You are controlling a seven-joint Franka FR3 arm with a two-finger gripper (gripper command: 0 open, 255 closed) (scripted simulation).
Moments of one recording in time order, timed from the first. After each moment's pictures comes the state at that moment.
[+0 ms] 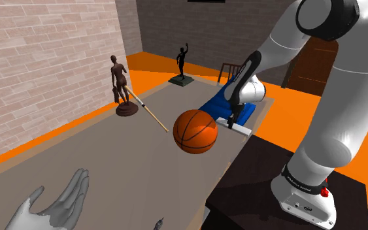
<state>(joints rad) -0.11 0.15 -0.39 -2.65 0.22 2.79 -0.73</state>
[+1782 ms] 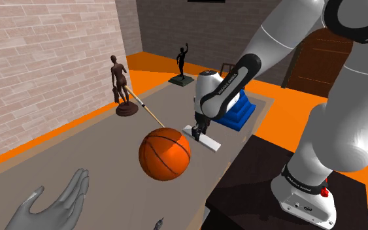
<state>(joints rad) 0.21 0.05 -0.15 -2.62 0.04 2.69 -0.01</state>
